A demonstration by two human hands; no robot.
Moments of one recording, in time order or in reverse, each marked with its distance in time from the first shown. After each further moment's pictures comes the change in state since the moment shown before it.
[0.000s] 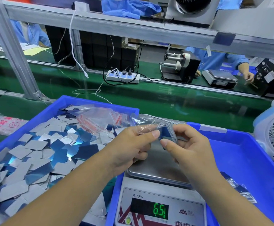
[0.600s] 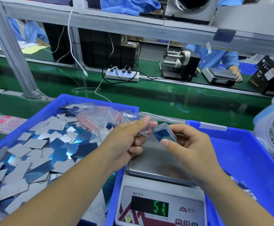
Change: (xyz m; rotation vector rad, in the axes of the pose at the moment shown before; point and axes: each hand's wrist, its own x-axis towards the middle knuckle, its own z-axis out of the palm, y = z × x) left_hand 0.006 0.002 -0.005 -0.113 0.162 0.002; right_hand 0.002 0.001 -0.005 -0.041 -0.056 -0.061
